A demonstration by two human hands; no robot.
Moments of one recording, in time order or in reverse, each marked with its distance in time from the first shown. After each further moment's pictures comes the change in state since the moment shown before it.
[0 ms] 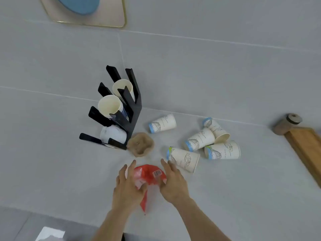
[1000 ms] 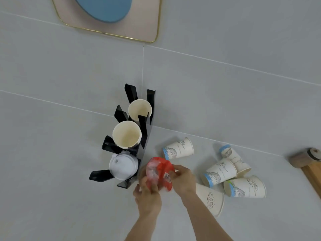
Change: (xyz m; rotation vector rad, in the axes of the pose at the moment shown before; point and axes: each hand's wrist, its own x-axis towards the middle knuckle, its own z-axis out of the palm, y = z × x) left_hand 0.115 0.030 -0.012 -0.775 0.015 -0.436; right_hand 0.140 -0.072 -0.020 0.388 0.209 0.360
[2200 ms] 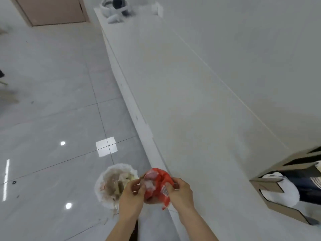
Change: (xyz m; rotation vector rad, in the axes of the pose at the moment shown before) left_hand -0.079 -0.232 -0.362 -0.515 0.684 -0.300; right_hand -0.272 -0.039 0.308 -0.337 -0.776 -0.246
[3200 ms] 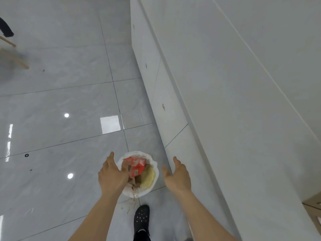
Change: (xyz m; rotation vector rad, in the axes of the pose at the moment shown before) left_hand 0.180 -0.022 -0.169 0.408 0.210 0.004; right_hand 0.036 -0.079 0.180 -0.489 -0.125 -0.133
